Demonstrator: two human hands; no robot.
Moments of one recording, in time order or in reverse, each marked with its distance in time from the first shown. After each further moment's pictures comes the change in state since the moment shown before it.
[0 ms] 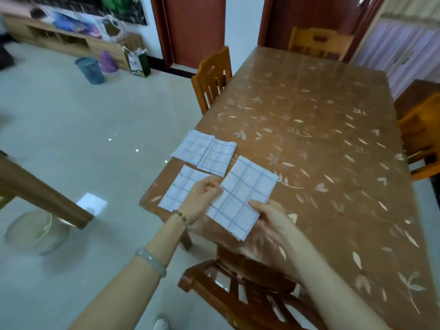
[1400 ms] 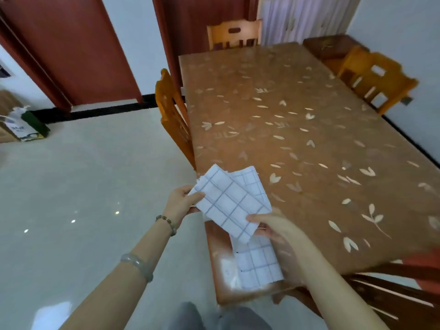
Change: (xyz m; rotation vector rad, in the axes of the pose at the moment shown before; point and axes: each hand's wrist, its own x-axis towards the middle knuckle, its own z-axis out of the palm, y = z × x) left_hand 0.262 0.031 -0.257 0.054 -0.342 -0.151; right_hand 0.146 0.007 0.229 0.086 0.348 -0.019
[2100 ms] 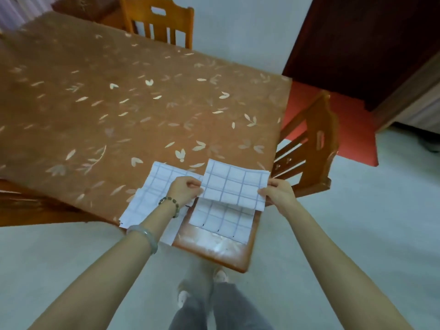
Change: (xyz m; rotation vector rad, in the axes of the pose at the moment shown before) left_hand 0.099 -0.012 0.126 0.887 -0.974 0.234; right_hand -0.074 0.091 -0.003 0.351 1.211 0.000
